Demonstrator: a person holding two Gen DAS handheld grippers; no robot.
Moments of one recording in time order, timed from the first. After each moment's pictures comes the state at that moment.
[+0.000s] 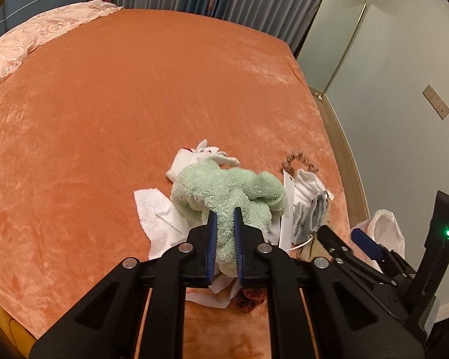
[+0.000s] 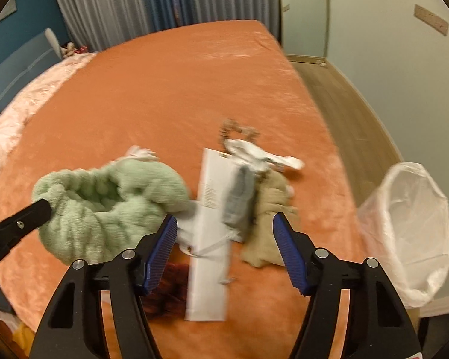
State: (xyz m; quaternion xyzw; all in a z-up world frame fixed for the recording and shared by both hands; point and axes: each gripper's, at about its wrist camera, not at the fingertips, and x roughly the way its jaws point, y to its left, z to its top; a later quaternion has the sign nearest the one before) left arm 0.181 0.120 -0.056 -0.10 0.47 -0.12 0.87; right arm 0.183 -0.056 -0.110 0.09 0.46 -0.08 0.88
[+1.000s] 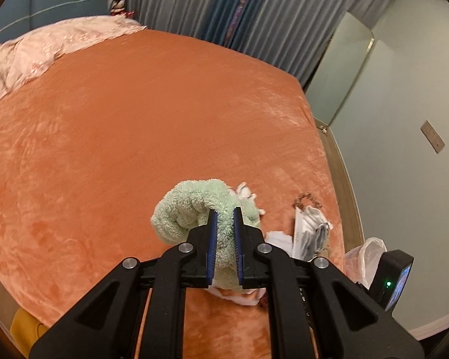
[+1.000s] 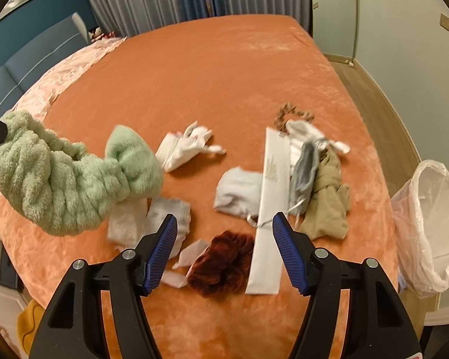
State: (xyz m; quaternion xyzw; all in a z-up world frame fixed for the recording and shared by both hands) left arm 0.158 0.213 0.001 -0.14 0.42 -0.09 0.89; right arm 0.160 0.005 -0.115 0.07 0.48 -0.02 0.87
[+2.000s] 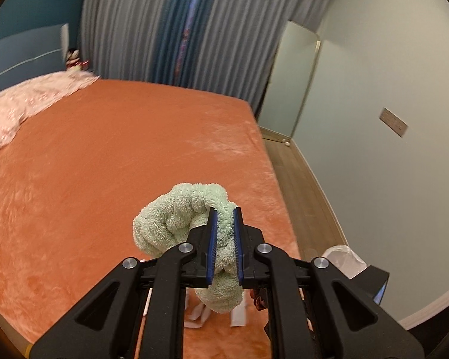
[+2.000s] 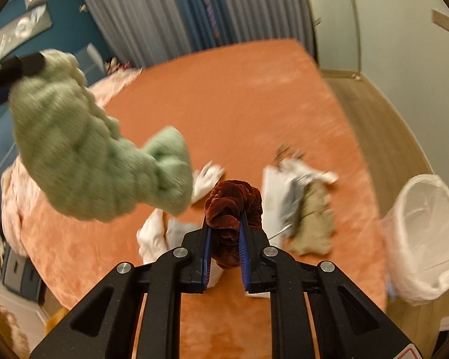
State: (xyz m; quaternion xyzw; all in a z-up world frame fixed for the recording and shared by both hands) left arm 0.138 0.099 0.109 -0.07 0.33 -0.19 0.92; right arm 0.131 -0.041 -0.038 0.13 0.41 0.00 0.90
